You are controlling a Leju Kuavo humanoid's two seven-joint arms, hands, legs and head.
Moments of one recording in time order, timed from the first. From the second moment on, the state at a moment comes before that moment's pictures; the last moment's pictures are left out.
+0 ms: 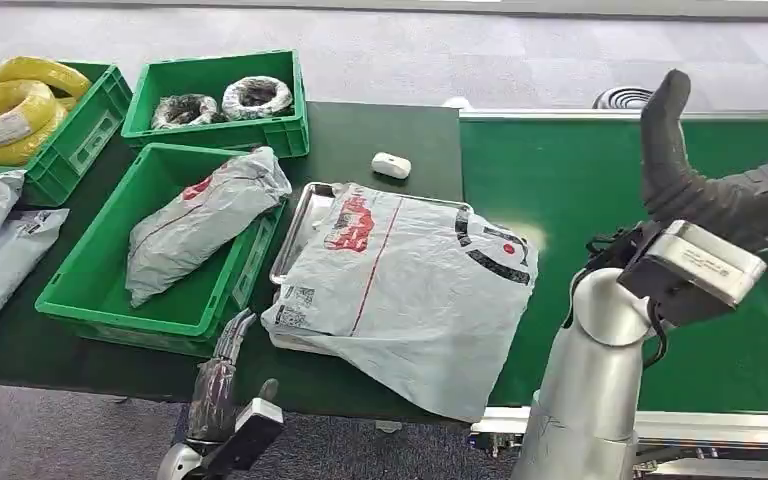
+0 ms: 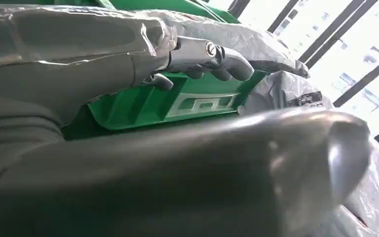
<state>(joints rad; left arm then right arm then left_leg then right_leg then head) 0.07 -0.13 -0.23 -1.34 -0.64 0.52 -0.46 -0.56 0.35 -0.06 -1.67 0.83 -0.70 -0.67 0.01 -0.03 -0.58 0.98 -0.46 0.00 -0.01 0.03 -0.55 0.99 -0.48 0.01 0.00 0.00</state>
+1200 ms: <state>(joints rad) -0.20 -0.10 -0.23 -1.48 -0.74 0.59 -0.44 0.01 0.35 -0.09 -1.64 0.90 -0.70 -0.70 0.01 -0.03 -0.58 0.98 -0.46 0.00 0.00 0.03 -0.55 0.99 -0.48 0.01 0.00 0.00</state>
